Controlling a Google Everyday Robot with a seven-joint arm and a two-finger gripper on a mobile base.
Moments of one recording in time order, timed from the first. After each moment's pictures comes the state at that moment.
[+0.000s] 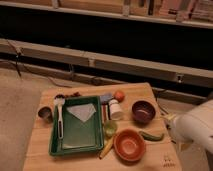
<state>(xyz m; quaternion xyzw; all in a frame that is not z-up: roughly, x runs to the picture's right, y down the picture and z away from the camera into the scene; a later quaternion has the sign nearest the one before) 0.317 0.168 0.625 -0.20 0.03 -0.10 0.97</state>
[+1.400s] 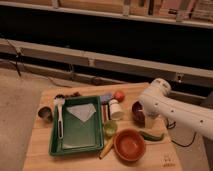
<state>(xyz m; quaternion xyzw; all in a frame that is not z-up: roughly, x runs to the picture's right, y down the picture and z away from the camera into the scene) 0.250 0.153 0.756 -0.23 0.12 0.09 0.96</state>
